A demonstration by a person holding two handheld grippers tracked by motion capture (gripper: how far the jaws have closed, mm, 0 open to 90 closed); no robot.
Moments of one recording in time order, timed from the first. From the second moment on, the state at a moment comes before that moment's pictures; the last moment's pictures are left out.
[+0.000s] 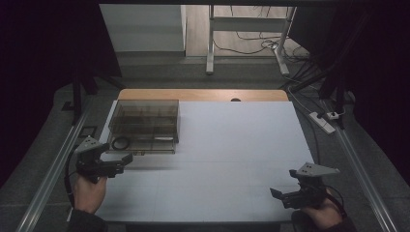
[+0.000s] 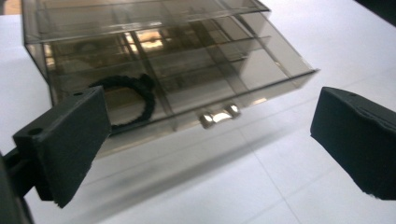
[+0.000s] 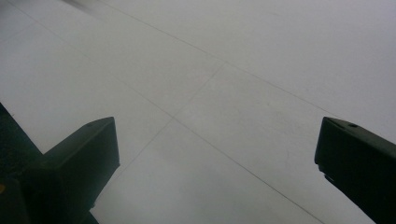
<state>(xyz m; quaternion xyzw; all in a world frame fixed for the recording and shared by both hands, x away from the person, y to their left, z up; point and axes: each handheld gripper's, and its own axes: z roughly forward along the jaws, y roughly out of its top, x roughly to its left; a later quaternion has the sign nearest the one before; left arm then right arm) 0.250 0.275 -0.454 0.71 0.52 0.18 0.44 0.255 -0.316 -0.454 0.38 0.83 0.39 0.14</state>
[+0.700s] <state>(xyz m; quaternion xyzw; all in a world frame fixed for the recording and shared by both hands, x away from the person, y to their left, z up) 0.201 0.263 -0.470 0.74 0.49 0.14 0.44 0.255 -0.316 -0.454 0.38 0.83 0.38 0.14</state>
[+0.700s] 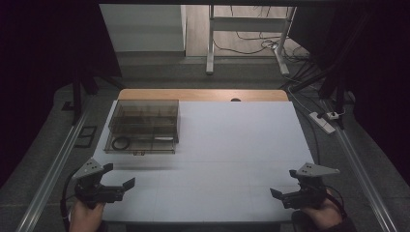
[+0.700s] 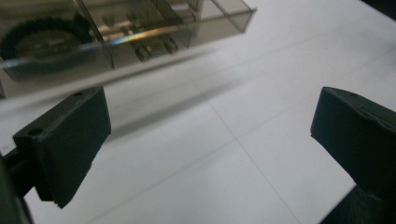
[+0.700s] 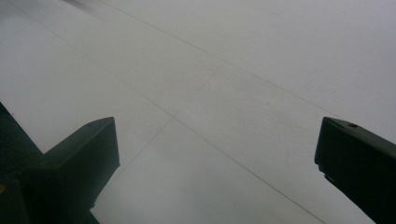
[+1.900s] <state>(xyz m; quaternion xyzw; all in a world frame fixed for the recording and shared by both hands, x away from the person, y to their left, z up) 0.192 0.263 -0.479 0.76 0.49 0.11 0.42 0.255 -0.317 -0.454 0.38 0.83 0.39 0.14</state>
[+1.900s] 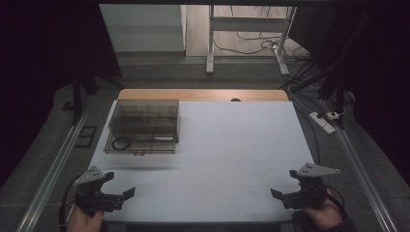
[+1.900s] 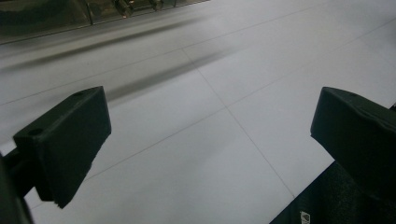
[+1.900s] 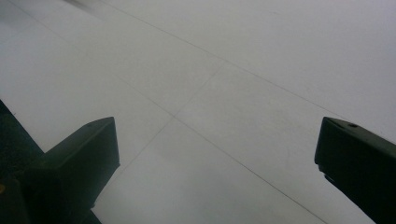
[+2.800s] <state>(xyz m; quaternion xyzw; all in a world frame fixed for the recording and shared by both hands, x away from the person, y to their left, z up) 0.204 0.249 -0.474 0.77 0.48 0.13 0.41 0.254 -0.317 -0.455 0.38 0.83 0.38 0.14</state>
